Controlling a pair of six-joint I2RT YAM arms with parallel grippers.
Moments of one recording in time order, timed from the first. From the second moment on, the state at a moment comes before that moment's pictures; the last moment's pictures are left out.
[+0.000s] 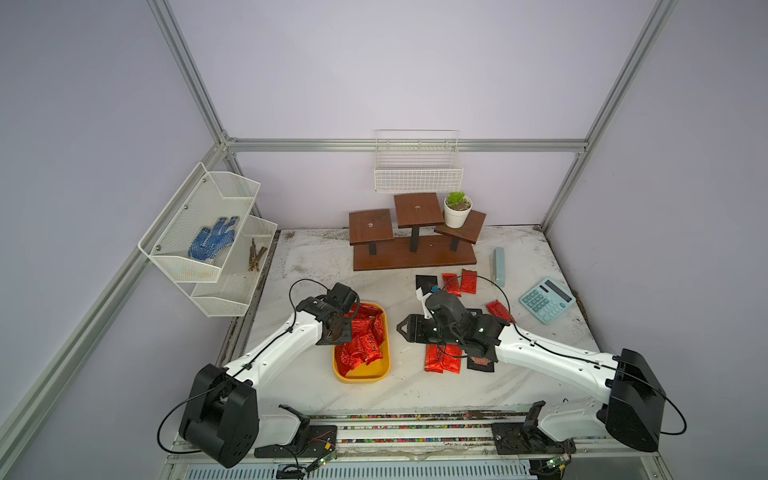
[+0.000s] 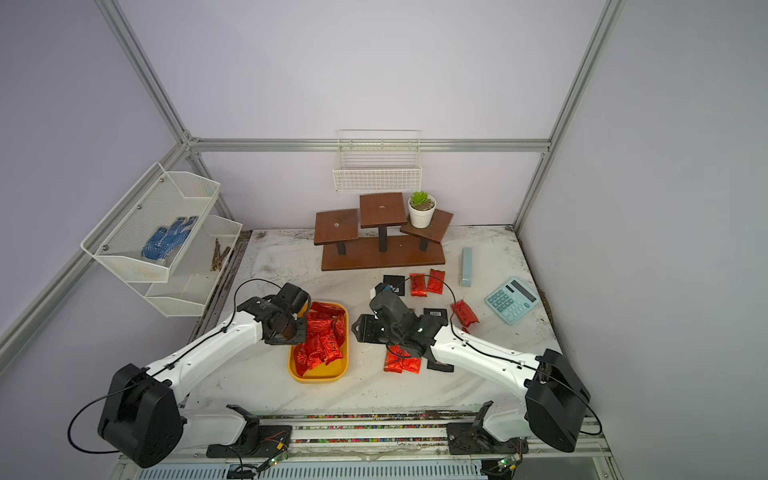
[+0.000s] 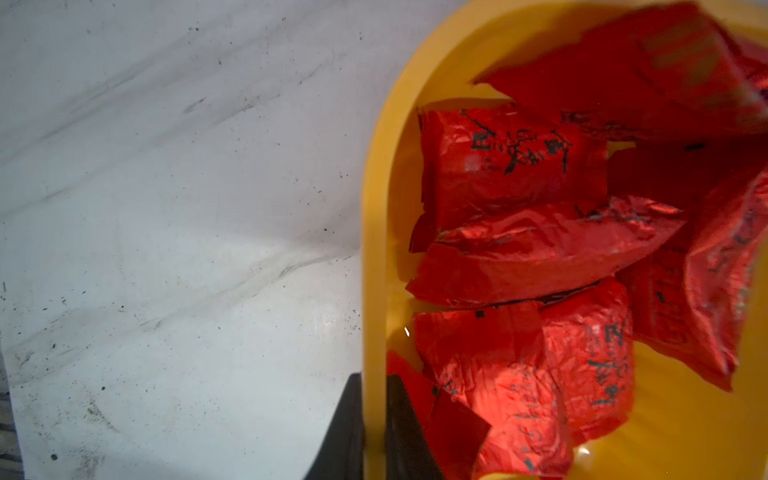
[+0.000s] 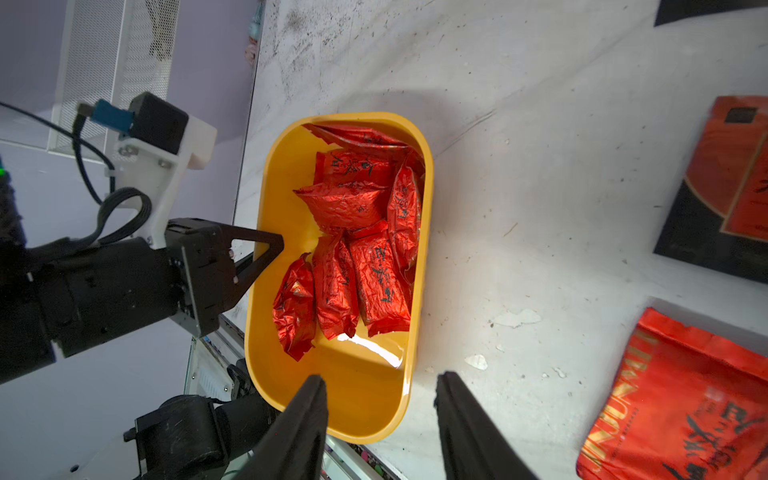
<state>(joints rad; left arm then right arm) -0.44 1.37 0.94 -0.94 -0.25 -0.51 0.90 1.39 0.98 -0.29 -0.10 0.88</state>
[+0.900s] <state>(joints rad) -0.42 1.05 1.05 -1.01 -0.22 -0.67 1.03 1.64 1.24 -0.41 -0.04 0.73</state>
